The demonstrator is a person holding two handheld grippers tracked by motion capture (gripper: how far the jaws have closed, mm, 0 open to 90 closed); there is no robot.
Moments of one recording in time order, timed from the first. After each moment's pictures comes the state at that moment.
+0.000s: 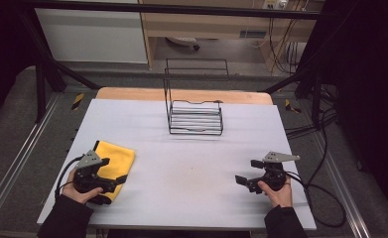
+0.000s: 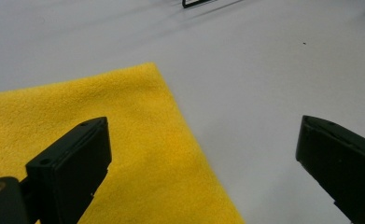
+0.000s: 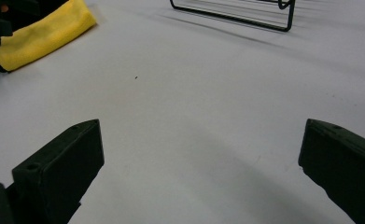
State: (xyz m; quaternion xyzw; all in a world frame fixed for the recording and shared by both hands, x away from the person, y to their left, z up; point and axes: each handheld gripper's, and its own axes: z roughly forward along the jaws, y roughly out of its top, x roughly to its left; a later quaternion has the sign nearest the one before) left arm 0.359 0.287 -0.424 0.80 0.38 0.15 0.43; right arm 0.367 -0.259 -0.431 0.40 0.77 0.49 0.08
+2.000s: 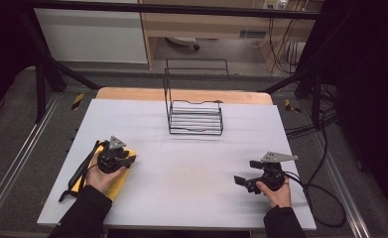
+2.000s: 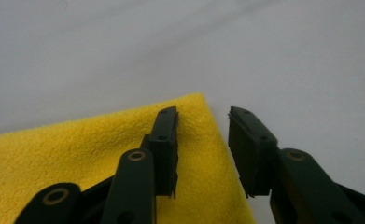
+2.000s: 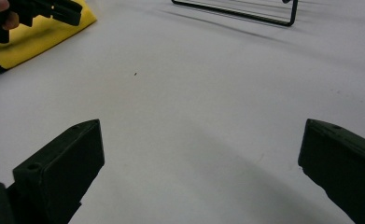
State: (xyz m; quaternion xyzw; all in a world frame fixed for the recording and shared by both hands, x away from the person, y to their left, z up) left arm 0.418 0.240 -0.437 0.82 0.44 0.20 0.31; right arm 0.368 -0.256 -0.432 0.40 0.78 0.48 0.08
